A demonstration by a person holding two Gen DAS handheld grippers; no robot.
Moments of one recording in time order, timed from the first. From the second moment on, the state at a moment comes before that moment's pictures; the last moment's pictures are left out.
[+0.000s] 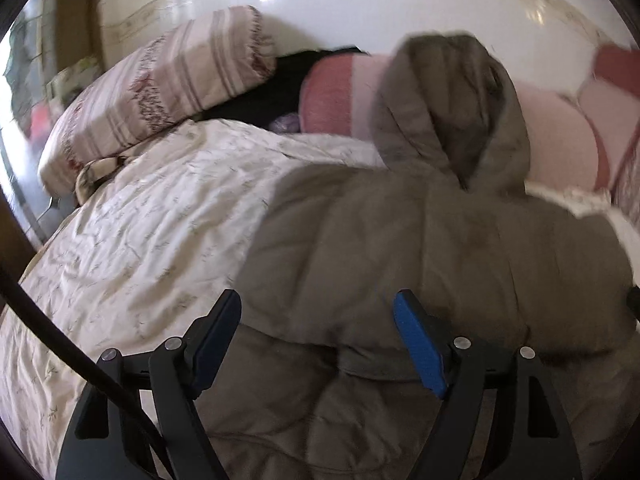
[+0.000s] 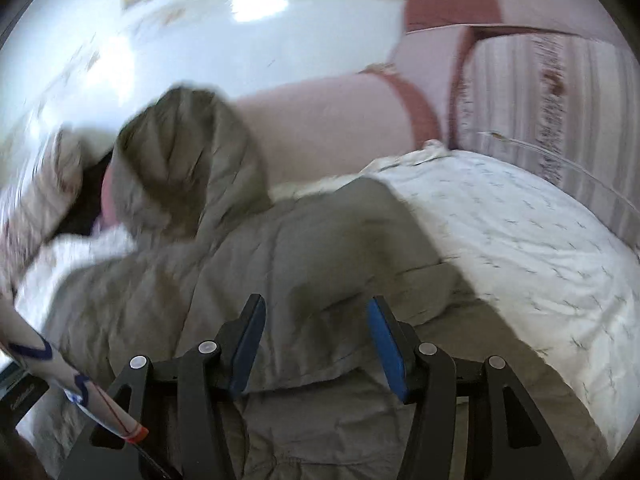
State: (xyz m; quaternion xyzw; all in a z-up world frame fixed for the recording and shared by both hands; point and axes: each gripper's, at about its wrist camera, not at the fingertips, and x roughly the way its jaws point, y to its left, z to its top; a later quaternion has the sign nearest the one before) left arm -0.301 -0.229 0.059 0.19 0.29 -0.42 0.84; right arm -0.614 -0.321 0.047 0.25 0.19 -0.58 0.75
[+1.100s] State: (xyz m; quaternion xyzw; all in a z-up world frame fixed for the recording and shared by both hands) left arm -0.302 -0.238 0.032 0.23 0.31 -0.37 0.84; right arm -0.603 -0.306 0.046 0.20 0.20 -0.59 0.76
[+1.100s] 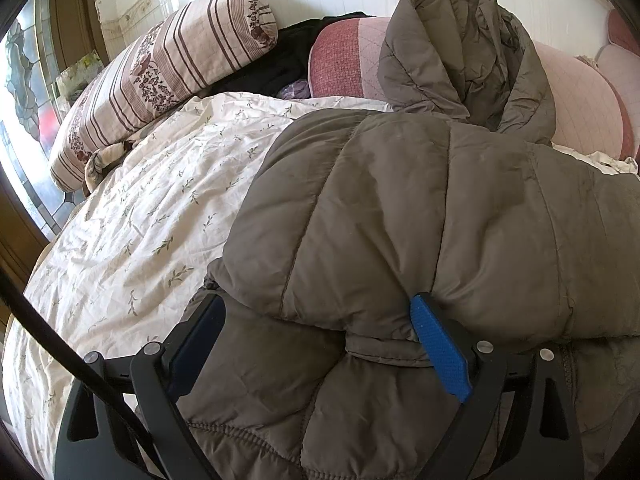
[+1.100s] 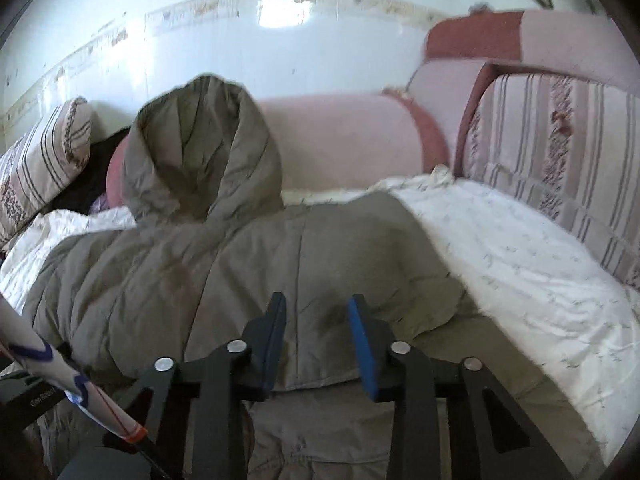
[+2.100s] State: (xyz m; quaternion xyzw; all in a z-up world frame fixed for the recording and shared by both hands) left arm -0.298 -0.233 0.044 0.20 0.31 -0.38 0.84; right arm -0.602 -0.316 0.036 0.22 0.22 -0.56 0.77
